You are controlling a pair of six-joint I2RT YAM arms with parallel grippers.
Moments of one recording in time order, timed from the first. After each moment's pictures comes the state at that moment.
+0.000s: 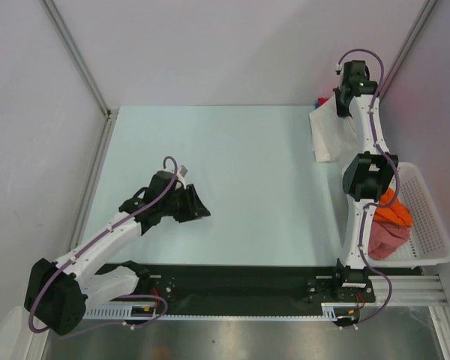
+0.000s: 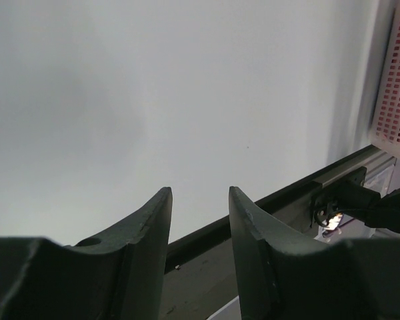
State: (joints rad) left arm -0.51 1.04 0.67 -0.44 0.27 -0.73; right arm -0.05 2.35 2.49 -1.00 0.22 -0.17
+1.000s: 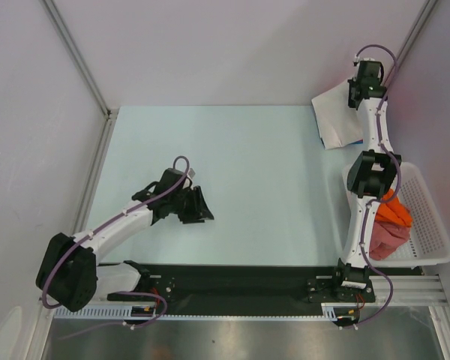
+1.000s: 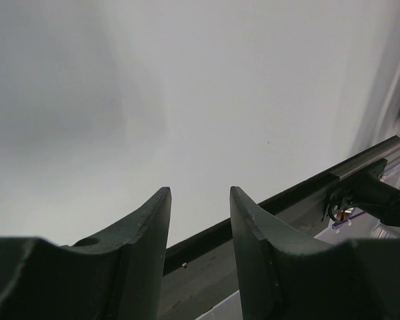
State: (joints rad) left arm -0.51 1.21 0.70 -0.44 0.31 -0.71; right arm -0.14 2.45 2.55 -0.73 0.20 -0.17
